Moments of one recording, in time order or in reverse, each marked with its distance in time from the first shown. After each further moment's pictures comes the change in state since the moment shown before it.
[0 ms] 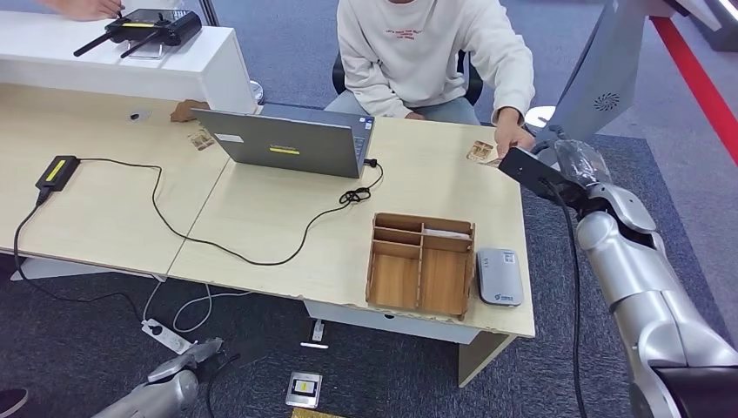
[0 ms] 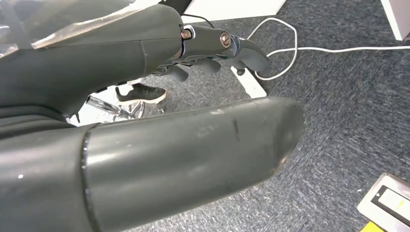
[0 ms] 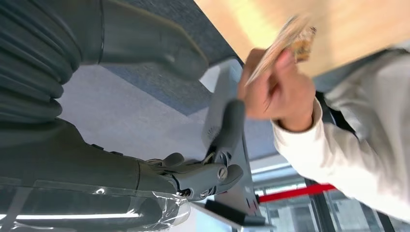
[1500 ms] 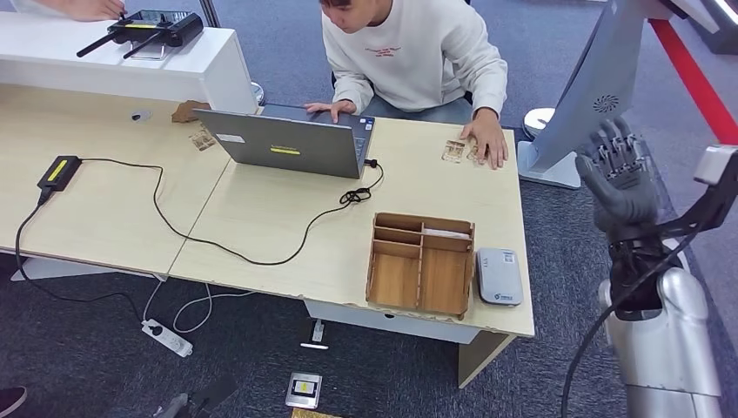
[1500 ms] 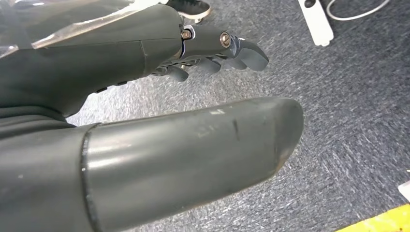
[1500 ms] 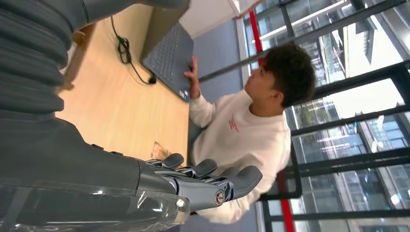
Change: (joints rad) left arm 0.214 0.003 0.055 0.038 0.334 0.229 -0.035; right arm 0.434 -0.034 -0.227 -0.749 -1.410 0.120 0.134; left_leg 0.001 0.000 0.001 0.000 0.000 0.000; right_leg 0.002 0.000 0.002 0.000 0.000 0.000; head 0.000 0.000
